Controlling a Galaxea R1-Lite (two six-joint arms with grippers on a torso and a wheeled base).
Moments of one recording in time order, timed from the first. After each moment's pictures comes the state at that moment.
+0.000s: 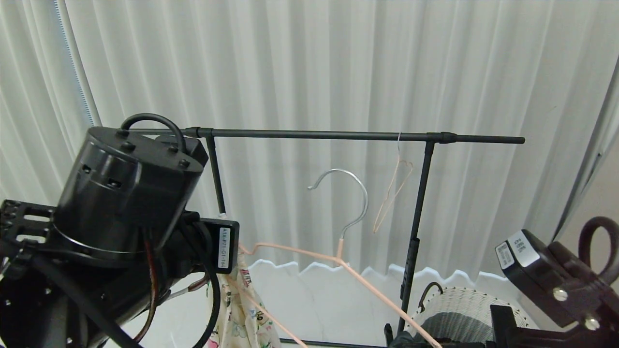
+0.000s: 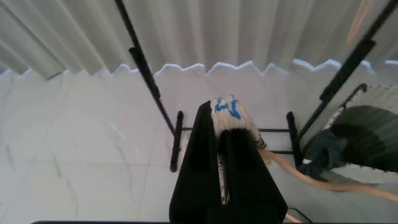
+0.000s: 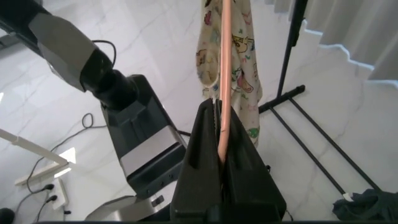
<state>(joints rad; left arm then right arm) -0.82 1.42 -0.98 0.23 0.67 -0.34 1.24 1.29 -0.62 -0.33 0.01 0.39</state>
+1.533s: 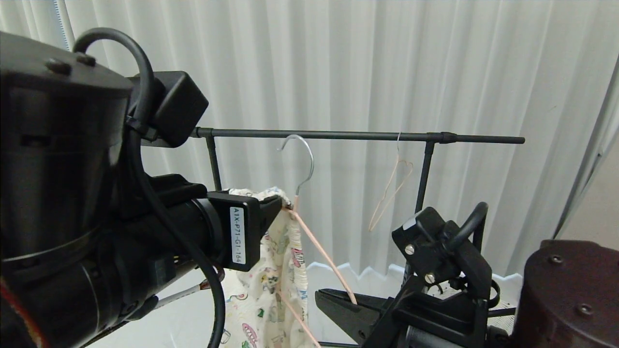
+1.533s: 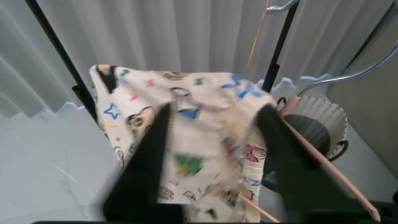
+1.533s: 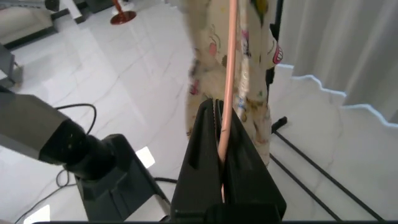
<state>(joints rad) -1.02 1.38 -1.12 0.24 0.67 -0.34 1.28 1.58 -0.71 -0.65 -0.22 0.41</state>
